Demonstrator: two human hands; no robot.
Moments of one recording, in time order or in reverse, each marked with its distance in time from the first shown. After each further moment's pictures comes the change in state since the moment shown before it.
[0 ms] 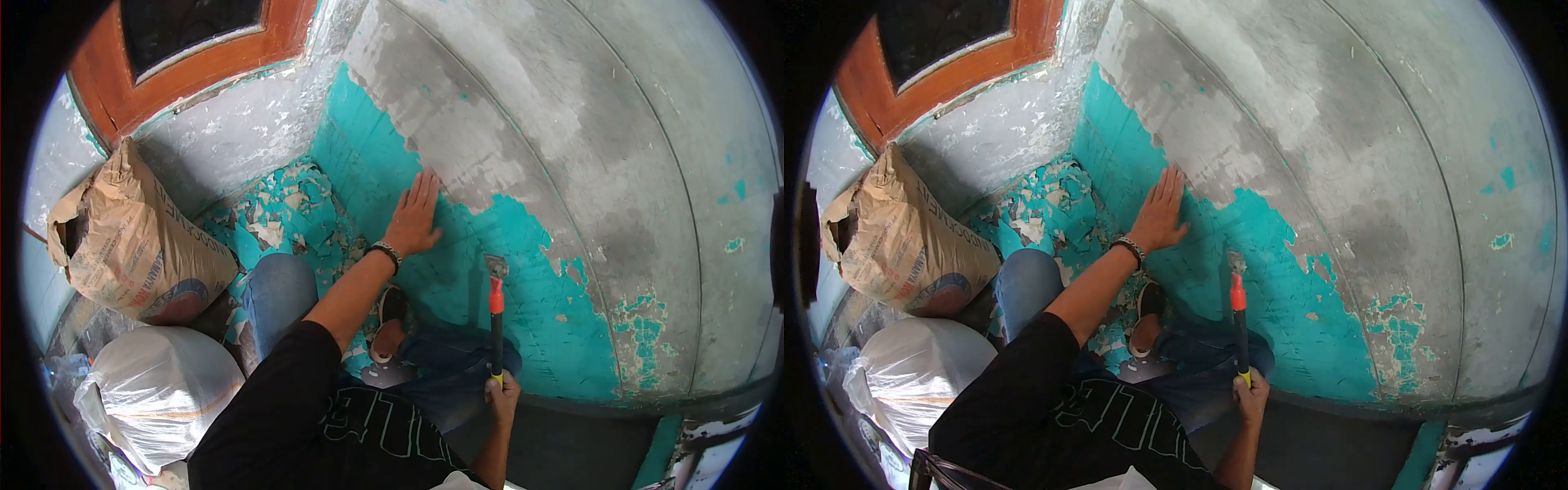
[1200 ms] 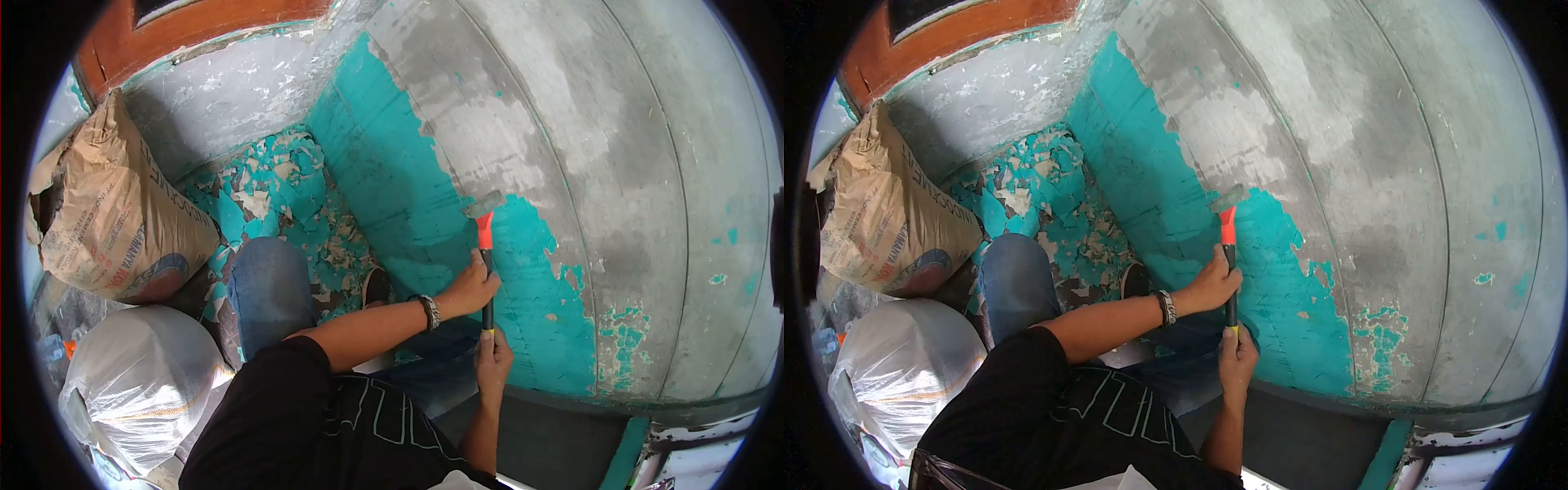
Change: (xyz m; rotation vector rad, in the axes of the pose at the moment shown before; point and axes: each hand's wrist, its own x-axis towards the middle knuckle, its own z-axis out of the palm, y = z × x) left_hand -0.045 0.141 0.009 -1.312 -0.259 -0.503; right_hand 0.041 -0.088 0.088 -0.313 0.211 -0.030
